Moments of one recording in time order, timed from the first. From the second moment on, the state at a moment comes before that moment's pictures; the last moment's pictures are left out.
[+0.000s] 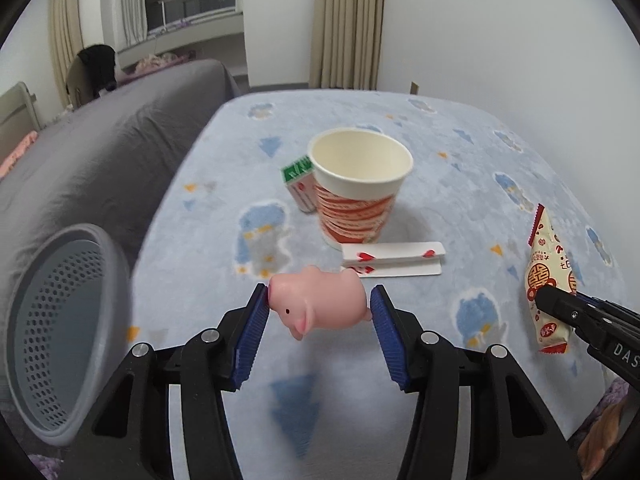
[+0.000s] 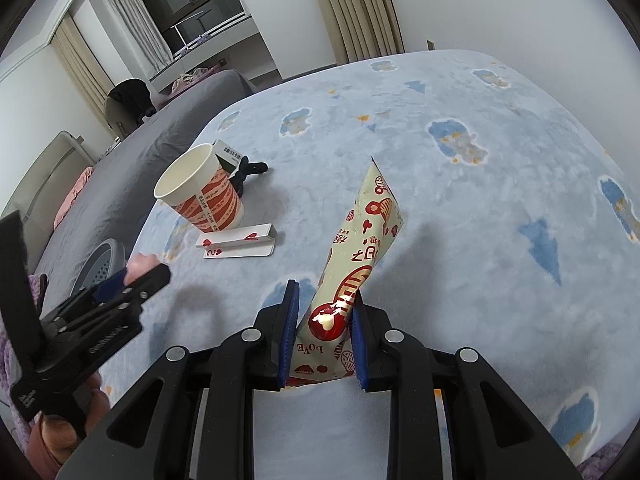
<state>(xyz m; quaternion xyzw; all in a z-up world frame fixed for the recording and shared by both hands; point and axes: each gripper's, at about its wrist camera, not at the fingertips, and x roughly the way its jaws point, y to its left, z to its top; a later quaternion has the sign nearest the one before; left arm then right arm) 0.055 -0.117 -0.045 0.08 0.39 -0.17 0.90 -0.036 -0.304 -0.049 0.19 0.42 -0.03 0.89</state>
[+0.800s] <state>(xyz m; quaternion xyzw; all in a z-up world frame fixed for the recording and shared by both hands) 0.039 0.074 -0.010 0.00 0.35 -0.02 0.93 0.012 -0.124 -0.017 0.09 0.42 0.13 0.89</state>
